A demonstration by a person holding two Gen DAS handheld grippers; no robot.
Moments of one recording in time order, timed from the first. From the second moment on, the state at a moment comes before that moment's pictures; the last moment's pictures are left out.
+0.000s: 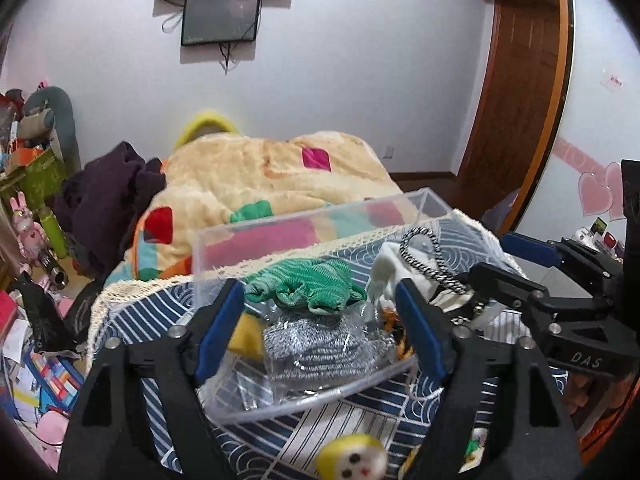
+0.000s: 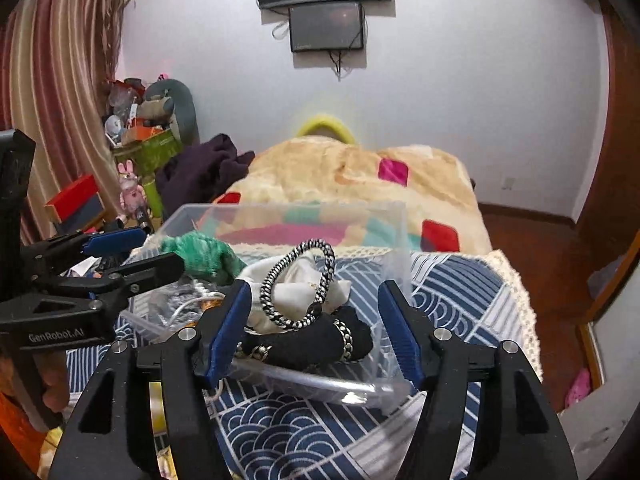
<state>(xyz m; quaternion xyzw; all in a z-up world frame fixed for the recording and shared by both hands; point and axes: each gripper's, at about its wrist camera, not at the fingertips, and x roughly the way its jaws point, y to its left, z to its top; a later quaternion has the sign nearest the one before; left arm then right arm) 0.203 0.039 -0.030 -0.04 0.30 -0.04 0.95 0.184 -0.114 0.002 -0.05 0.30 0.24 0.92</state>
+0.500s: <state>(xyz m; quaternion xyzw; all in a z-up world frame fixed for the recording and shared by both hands) 0.117 0.034 -0.022 -0.03 0.28 -0.05 0.96 0.121 -0.125 0.005 -0.04 0.27 0.27 0.92</state>
